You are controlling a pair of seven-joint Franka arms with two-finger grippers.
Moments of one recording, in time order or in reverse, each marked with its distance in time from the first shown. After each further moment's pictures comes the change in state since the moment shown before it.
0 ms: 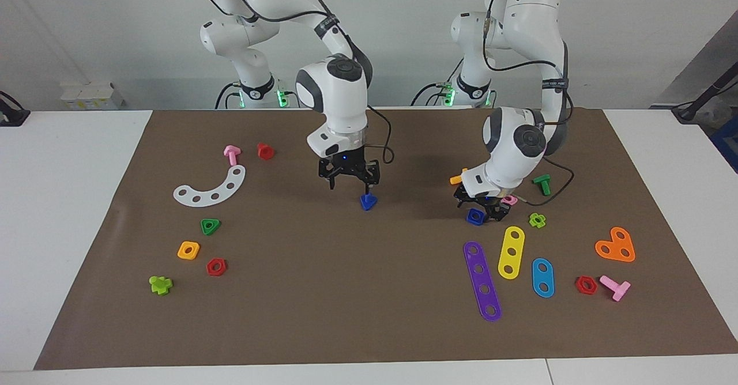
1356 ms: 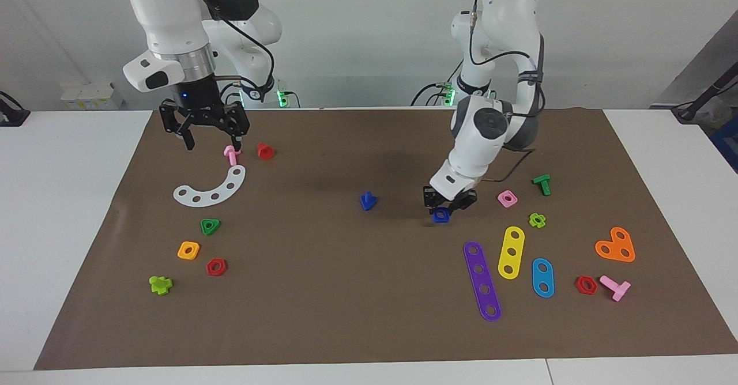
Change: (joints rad) left arm -0.208 0.000 -0.002 0.110 -0.014 0.005 -0.797; right arm -0.406 -0.230 -0.006 0.244 0.090 -0.456 -0.699
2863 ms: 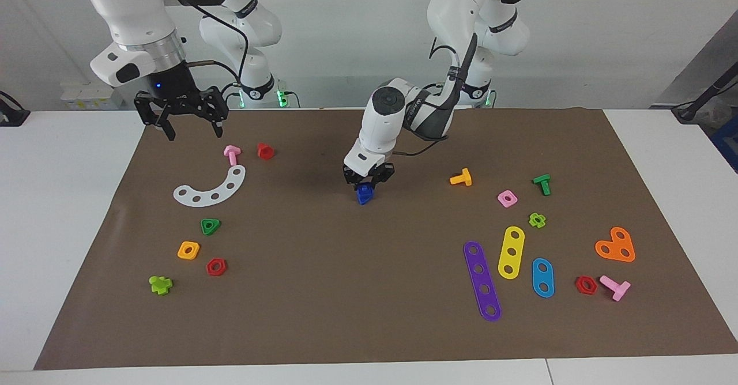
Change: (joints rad) left arm -0.286 0.085 0.002 0.069 -0.038 0.020 -0.382; right arm -0.092 -0.005 0.016 0.036 0.075 -0.101 -0.196
